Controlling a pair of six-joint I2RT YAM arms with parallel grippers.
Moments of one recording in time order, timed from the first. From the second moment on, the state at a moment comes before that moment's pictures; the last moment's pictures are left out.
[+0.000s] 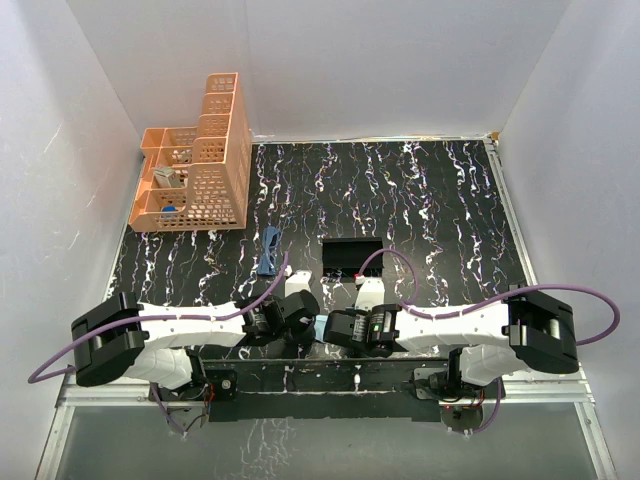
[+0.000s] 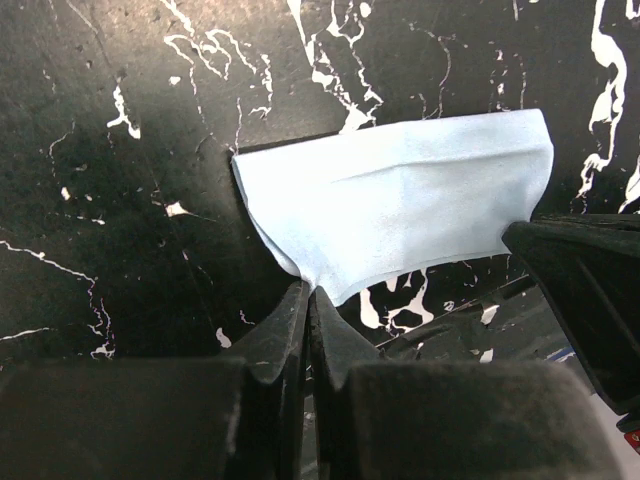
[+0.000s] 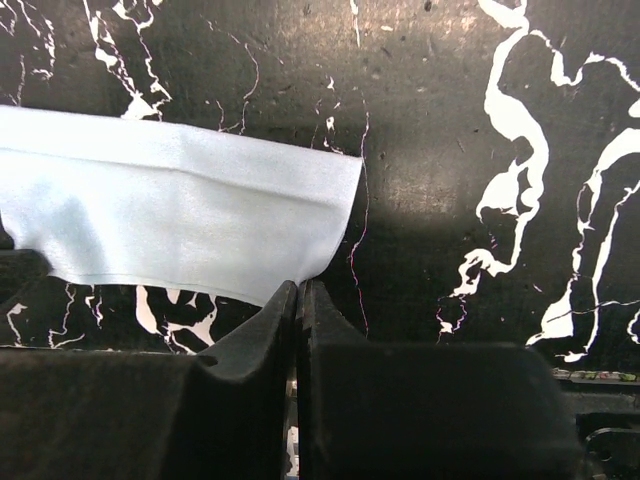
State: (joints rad) left arm -1.21 1.32 0.60 -0.26 -0.24 -0.98; right arm 1.34 1.38 0.74 -0.72 0.50 1.32
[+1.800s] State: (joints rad) left arm -0.97 1.50 0.96 -0.27 -0.27 -0.67; right arm 0.93 1.26 0.89 -0.61 0.61 0.87
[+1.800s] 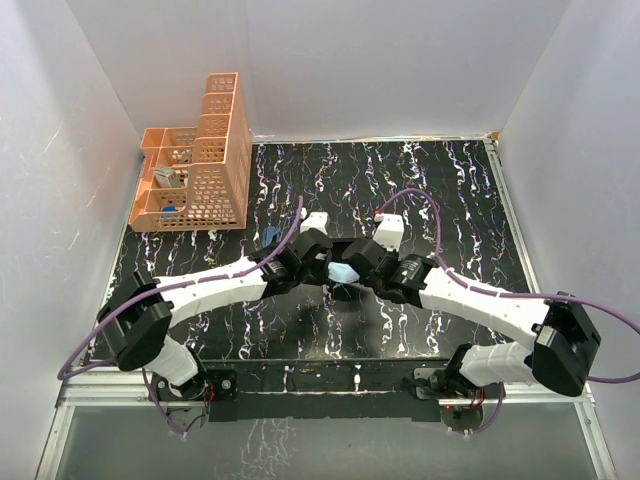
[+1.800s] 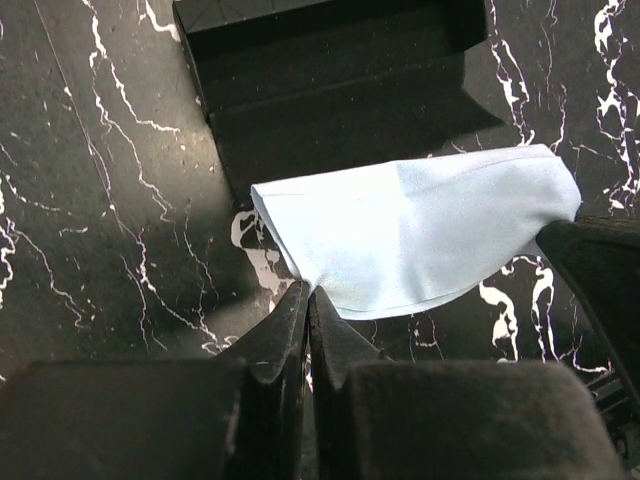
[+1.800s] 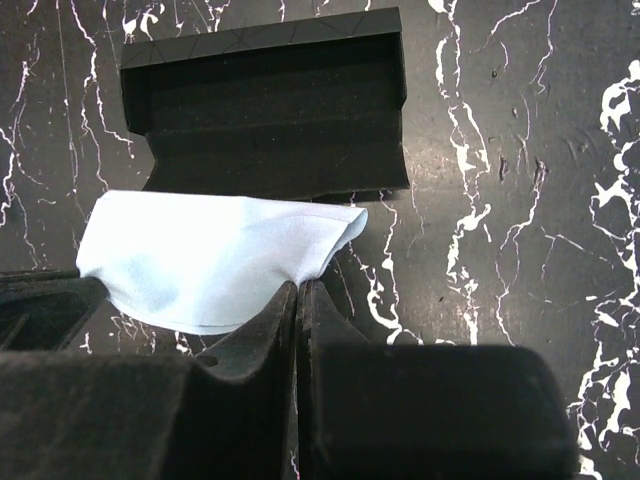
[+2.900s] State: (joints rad) left arm -0.85 1.71 1.13 -0.19 -0.28 -0.55; right arm 0.69 1.41 0.95 -0.38 0.48 0.61
